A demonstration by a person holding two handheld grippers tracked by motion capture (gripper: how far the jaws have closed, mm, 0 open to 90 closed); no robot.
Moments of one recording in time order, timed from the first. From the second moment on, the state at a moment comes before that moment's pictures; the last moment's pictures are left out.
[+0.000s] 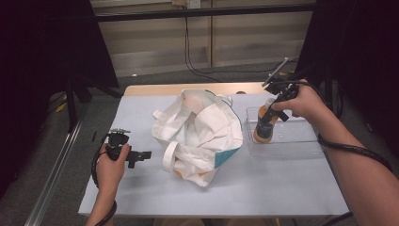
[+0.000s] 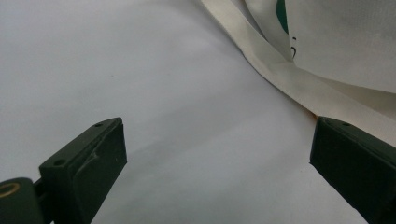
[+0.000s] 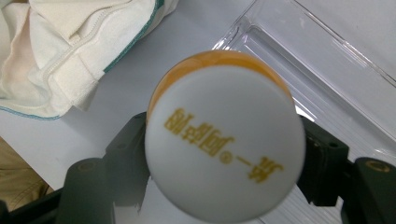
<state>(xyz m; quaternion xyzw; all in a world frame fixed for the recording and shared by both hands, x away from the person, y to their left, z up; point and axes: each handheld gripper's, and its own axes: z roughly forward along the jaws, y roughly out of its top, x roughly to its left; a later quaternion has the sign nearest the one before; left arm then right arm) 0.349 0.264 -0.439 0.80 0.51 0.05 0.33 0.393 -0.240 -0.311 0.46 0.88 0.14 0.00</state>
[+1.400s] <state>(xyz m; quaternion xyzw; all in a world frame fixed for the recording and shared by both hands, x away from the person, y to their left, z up) 0.349 0.263 -0.439 0.80 0.50 0.05 0.33 0.385 -0.235 -0.324 0.44 0.89 0.13 0.01</state>
